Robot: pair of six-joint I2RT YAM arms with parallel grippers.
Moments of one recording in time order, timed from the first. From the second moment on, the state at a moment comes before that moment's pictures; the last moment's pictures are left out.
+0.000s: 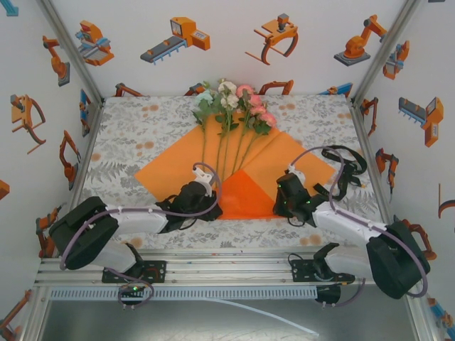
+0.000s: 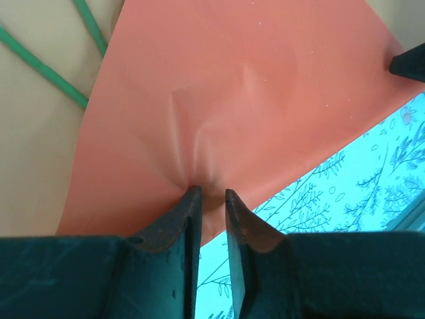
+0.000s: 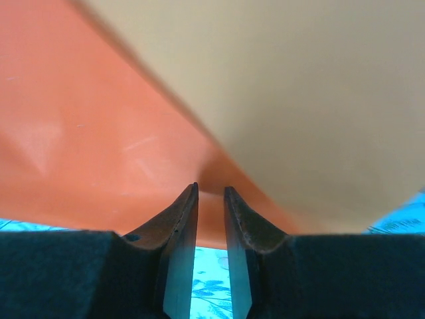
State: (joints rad) left arm -0.93 1.42 0.45 0.32 -0.02 -0.57; right arm 0.58 1.15 0.46 -0.29 0.12 0.67
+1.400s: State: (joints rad) left arm -0.01 1.53 0.78 -0.21 -0.20 -0.78; right arm 0.68 1.66 0.92 -0.17 0.05 0.40
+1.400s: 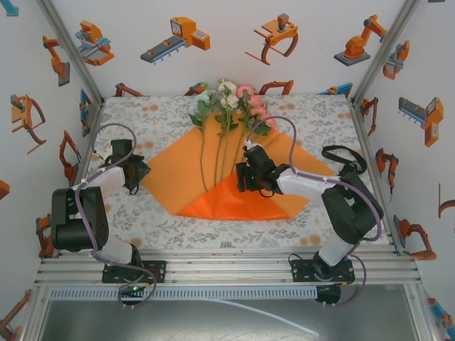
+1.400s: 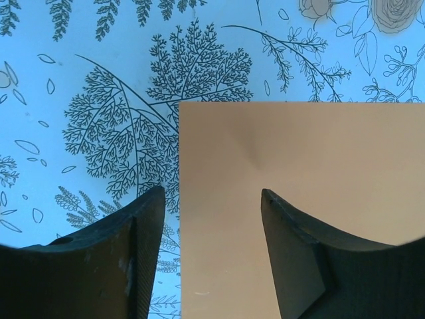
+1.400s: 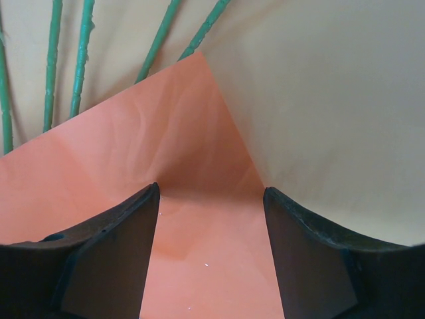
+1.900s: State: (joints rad) left arm -0.14 1.54 0.64 0.16 0.07 -0.91; right arm 0.68 1.68 0.92 -0.17 0.02 0.38
